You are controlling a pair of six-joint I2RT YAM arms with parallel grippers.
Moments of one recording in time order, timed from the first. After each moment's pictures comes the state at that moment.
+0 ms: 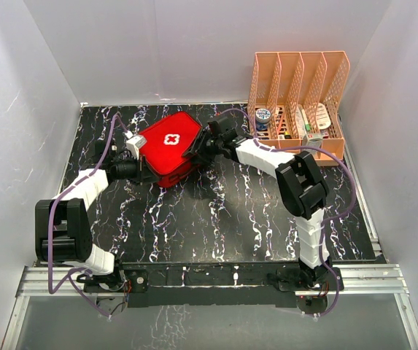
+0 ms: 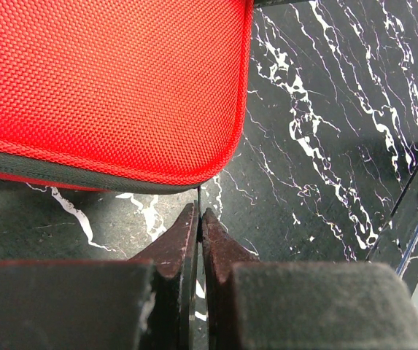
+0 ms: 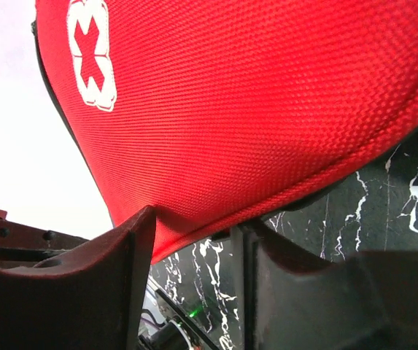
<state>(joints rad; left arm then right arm) 0.02 1.49 0.86 -0.30 0.87 0.17 0.59 2.06 1.55 -0.17 -0.33 1.04</state>
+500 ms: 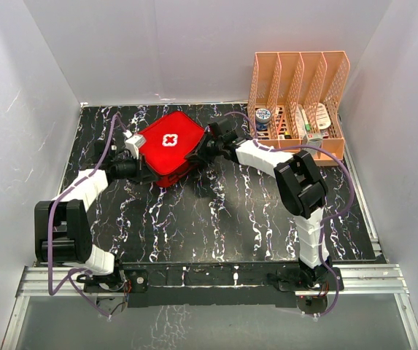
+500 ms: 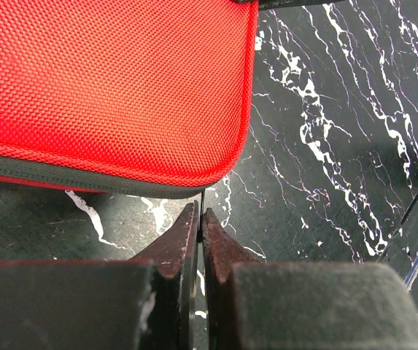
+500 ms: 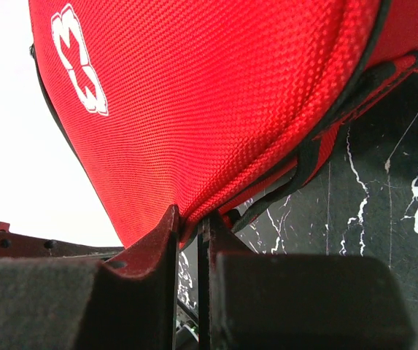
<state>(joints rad) 0.02 1.48 0.86 -0.30 0.82 0.17 0.58 2.08 1.54 -0.16 -0.32 1.09</state>
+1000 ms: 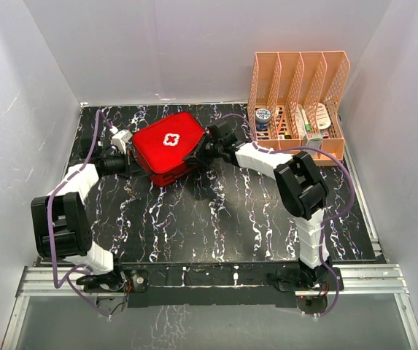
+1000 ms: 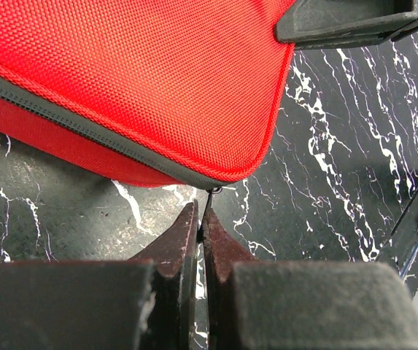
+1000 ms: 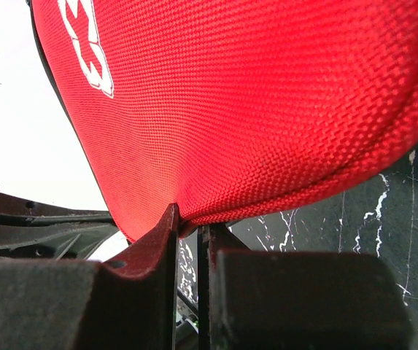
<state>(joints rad) 0.15 1.52 0.93 -0.35 0.87 0.19 0.59 2.07 1.50 -0.11 -0.34 1.11</state>
